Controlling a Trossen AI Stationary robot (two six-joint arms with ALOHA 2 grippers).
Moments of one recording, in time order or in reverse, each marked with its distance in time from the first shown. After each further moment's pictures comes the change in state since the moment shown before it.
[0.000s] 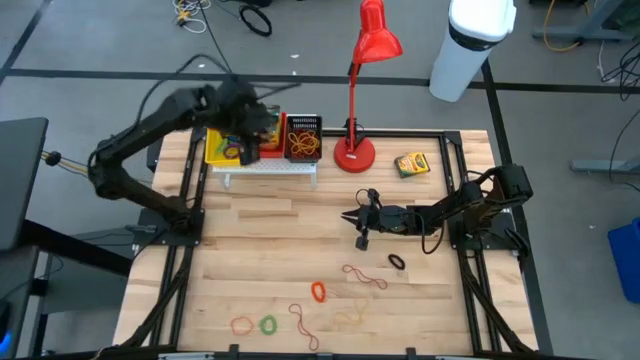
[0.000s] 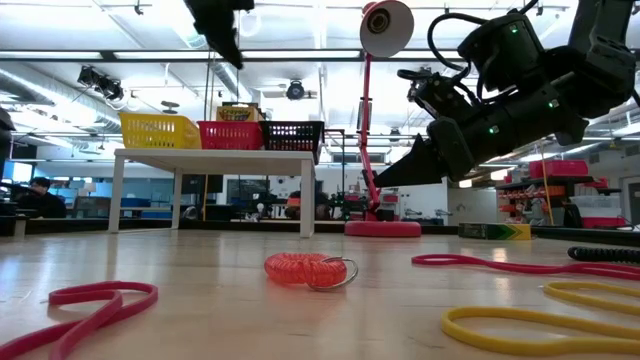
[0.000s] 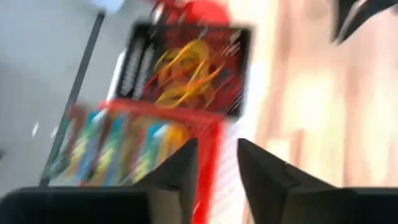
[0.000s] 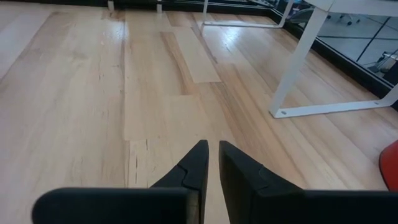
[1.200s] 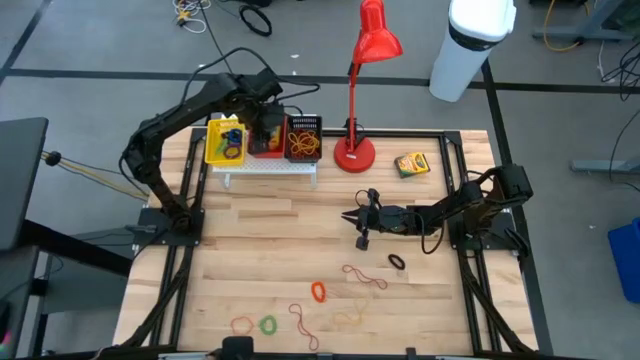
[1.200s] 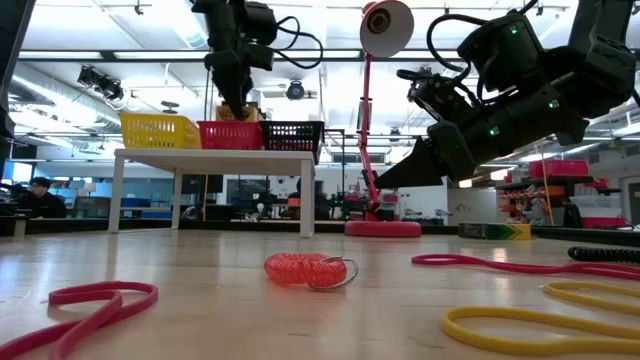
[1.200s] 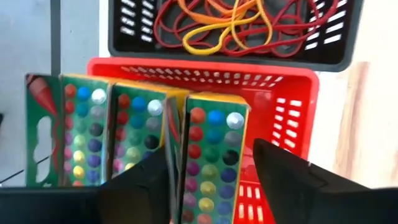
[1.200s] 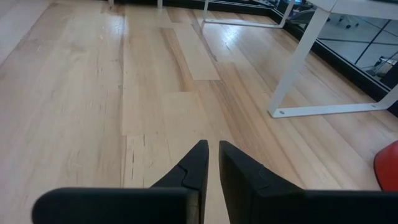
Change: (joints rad) left arm 0.139 0.285 0.112 -0.123 -0.051 0.223; right arm 0.000 0.000 0.000 -0.009 0.003 -0.031
